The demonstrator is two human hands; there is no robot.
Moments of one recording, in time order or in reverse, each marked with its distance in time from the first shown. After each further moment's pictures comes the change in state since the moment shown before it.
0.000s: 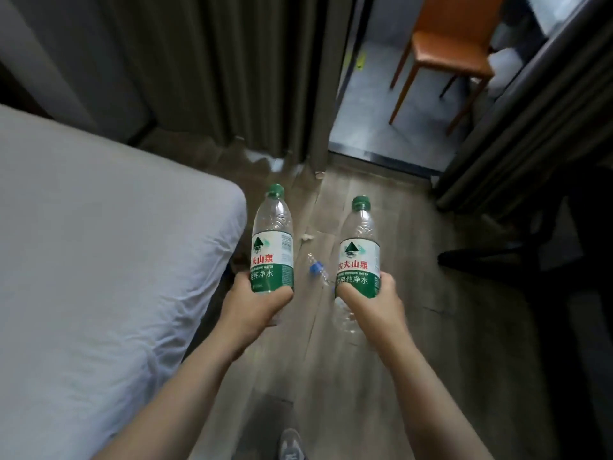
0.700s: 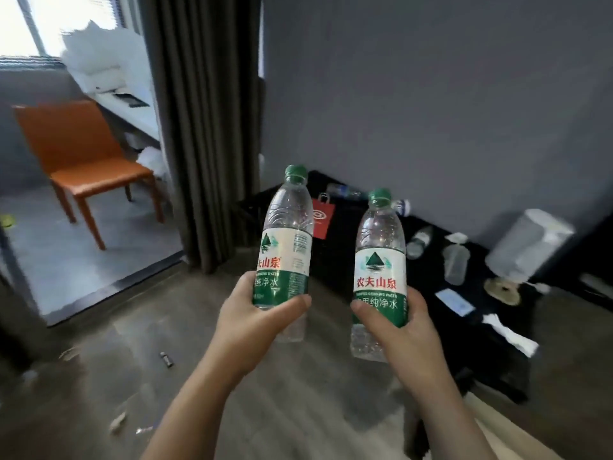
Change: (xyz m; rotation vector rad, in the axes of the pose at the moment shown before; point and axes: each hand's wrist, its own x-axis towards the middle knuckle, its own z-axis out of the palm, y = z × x) left_hand -0.171 0.219 0.133 0.146 -1.090 0.547; right_hand -0.235 -0.052 -0.178 0.484 1.093 -0.083
